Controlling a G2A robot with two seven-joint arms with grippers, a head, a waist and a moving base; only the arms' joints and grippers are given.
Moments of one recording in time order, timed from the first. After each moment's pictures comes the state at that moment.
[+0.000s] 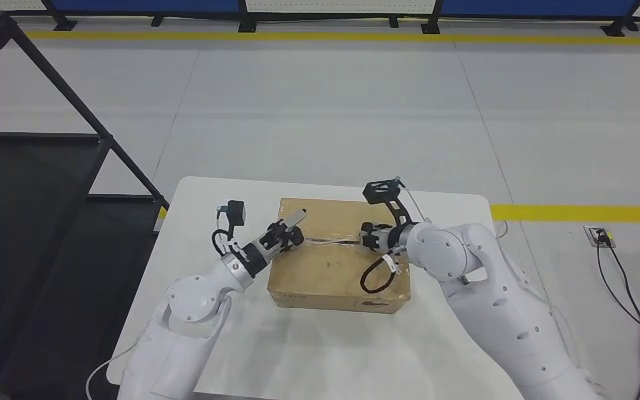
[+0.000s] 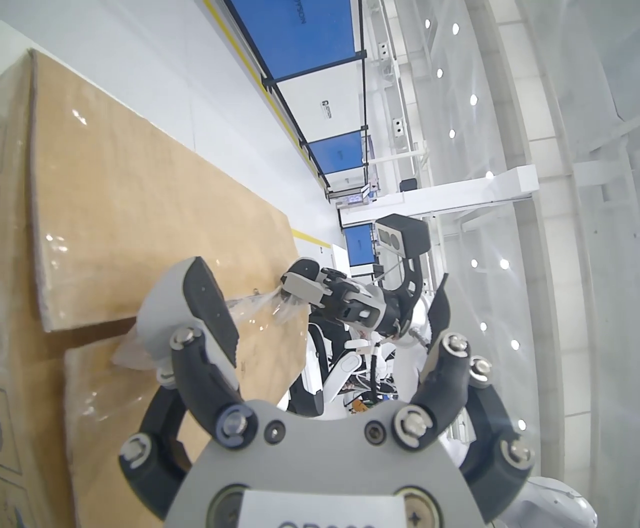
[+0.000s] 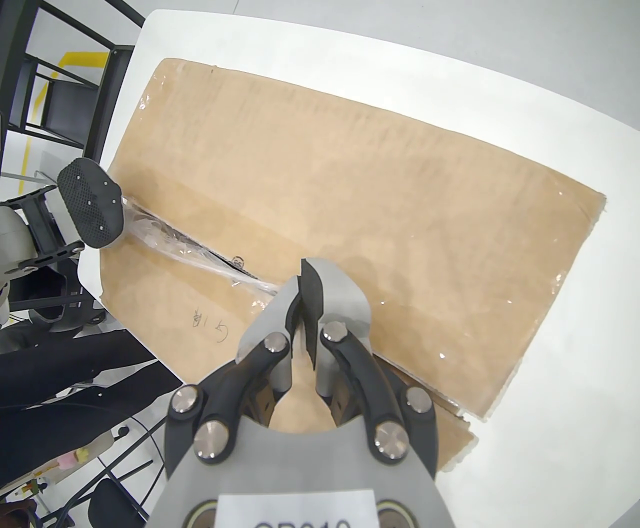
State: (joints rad) left arm 0.93 -1.25 -1.24 -1.43 -0.15 -0.14 -0.53; right arm -0.60 -1.23 1.00 -1.47 -0.68 0.15 1.03
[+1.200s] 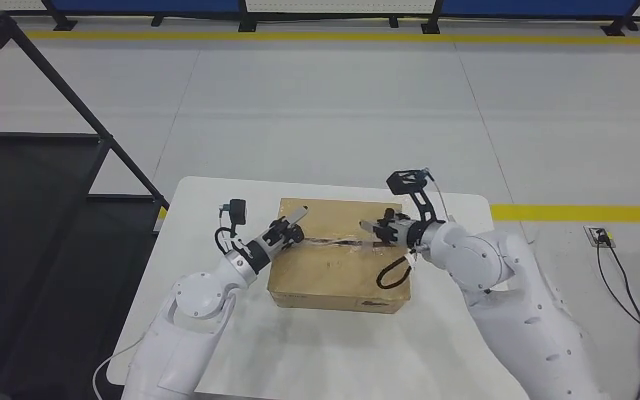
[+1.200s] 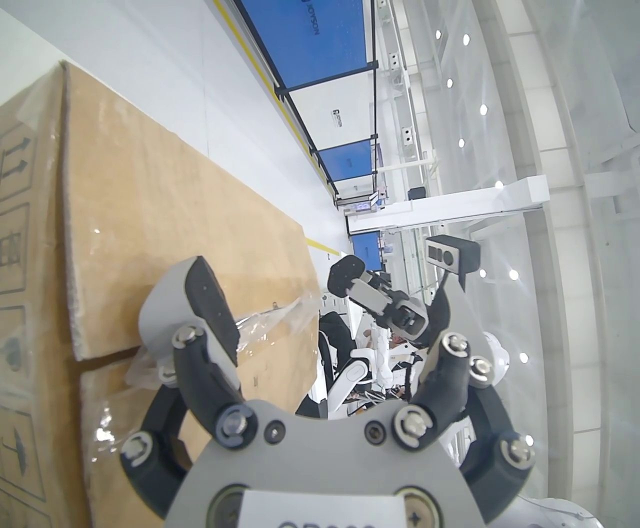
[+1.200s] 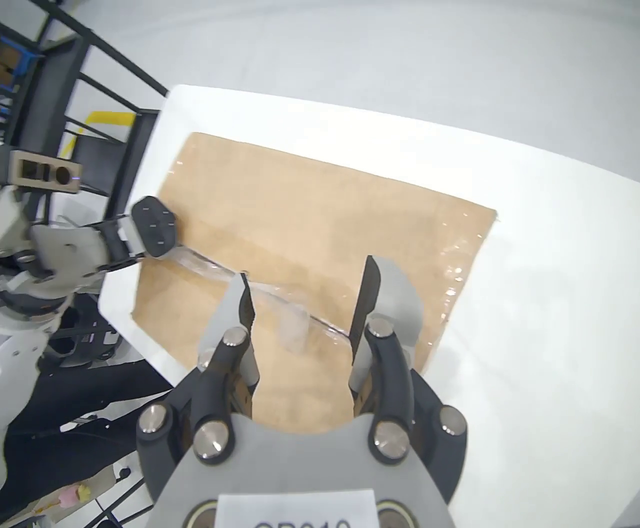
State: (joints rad) left arm 0.90 -1.26 -1.22 -1.40 -0.13 -0.13 -0.50; right arm -0.73 -1.20 1.17 -1.64 -0.63 0.06 0.96
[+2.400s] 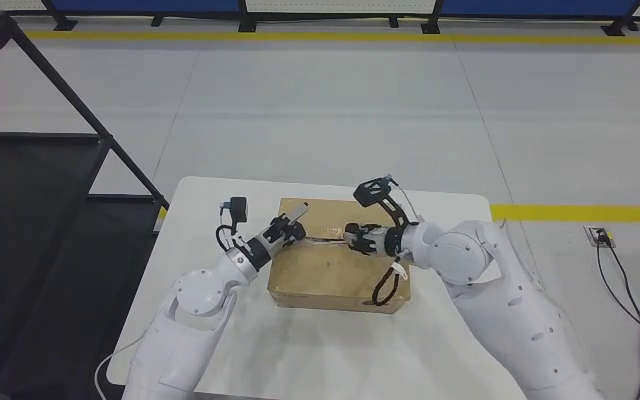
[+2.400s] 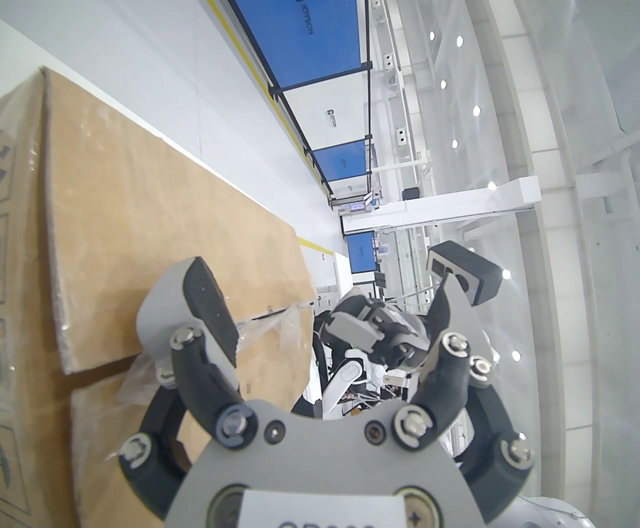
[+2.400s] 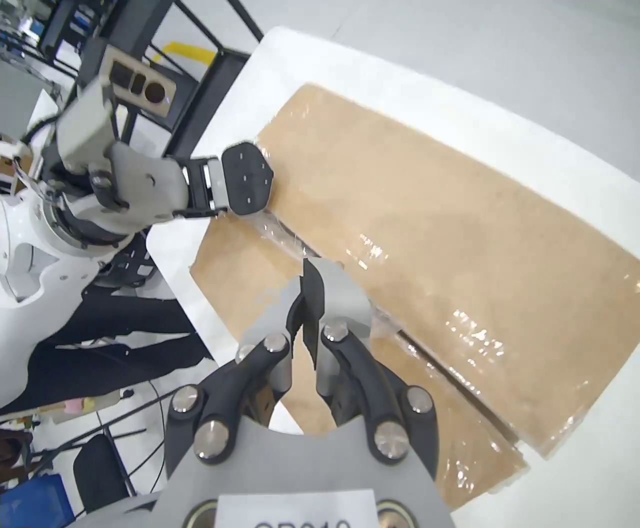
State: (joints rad) left arm 0.89 -1.27 -1.22 -1.38 -0.15 -0.14 -0.51; right arm -0.61 -1.23 1.03 -1.50 -0.54 -0.08 1.05
